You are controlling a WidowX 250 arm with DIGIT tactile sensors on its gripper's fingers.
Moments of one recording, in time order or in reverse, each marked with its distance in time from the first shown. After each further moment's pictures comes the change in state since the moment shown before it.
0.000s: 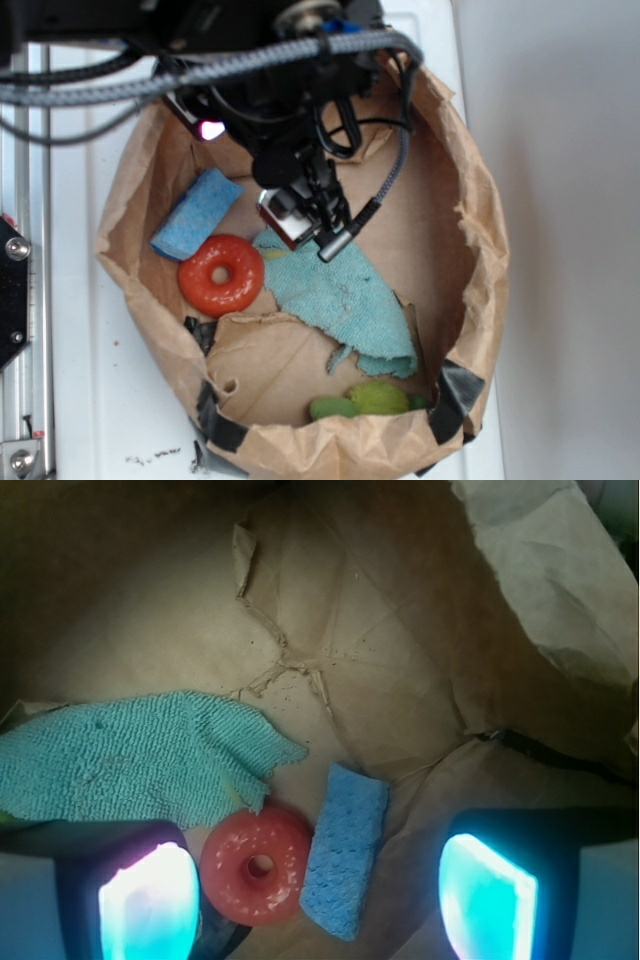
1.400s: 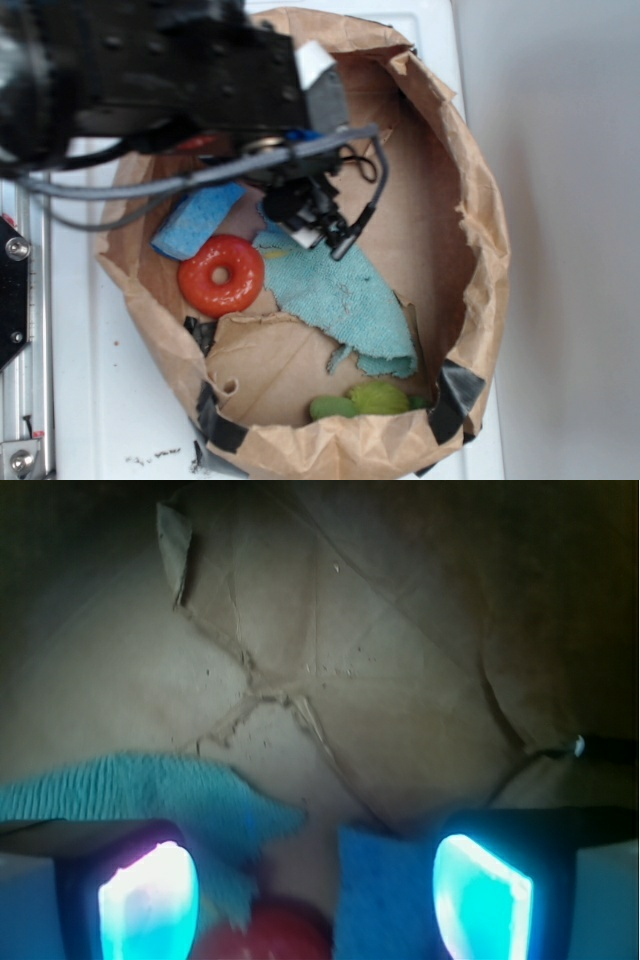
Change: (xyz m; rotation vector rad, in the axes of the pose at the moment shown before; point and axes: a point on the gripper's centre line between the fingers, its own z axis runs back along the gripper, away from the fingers) arm 0.005 -0.017 -0.053 0.036 -0.150 0.121
